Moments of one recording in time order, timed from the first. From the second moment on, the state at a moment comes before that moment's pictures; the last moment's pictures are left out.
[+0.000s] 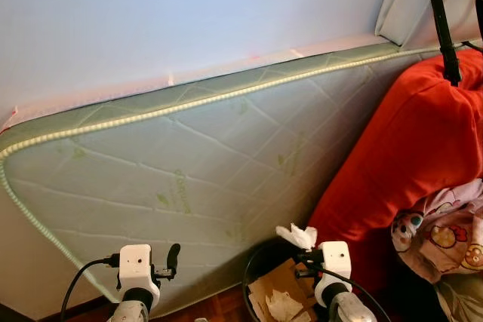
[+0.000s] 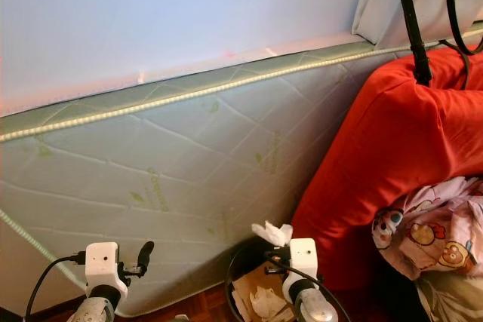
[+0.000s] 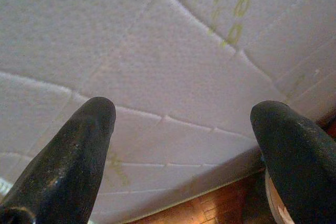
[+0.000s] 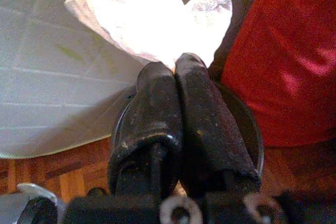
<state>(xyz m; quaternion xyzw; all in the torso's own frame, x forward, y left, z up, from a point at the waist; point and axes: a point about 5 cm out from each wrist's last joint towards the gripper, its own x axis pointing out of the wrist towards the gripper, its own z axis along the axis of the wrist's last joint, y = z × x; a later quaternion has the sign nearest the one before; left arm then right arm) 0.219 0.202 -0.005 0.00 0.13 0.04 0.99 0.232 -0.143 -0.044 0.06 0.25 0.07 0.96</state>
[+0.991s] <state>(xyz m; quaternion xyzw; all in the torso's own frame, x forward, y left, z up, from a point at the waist) 0.217 0.201 -0.012 0.00 0.14 0.03 0.99 0.234 -0.148 -0.045 0.05 0.26 0.07 0.96</state>
